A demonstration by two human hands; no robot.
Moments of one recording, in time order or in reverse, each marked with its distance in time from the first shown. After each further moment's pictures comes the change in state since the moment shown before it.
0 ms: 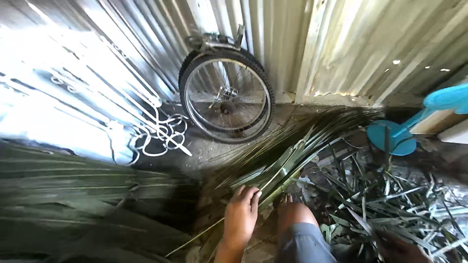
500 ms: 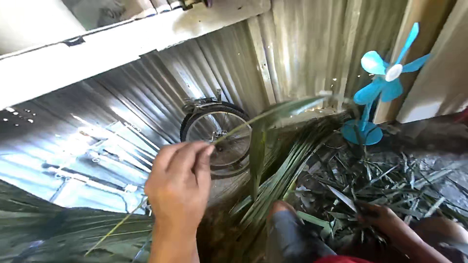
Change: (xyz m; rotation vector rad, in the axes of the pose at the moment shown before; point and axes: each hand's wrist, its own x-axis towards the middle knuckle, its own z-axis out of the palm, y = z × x) left_hand 0.051 0.190 -0.237 0.190 0.599 0.693; right_hand -0.063 -0.009 -0.004 0.292 0.185 -0.195
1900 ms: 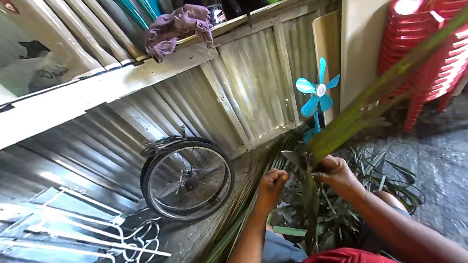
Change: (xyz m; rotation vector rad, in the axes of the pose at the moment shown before) left_hand -0.079 0.164 0.182 -1.365 -0.652 -0.285; right_hand -0.045 -0.148 -0.043 0.391 0.222 -1.050
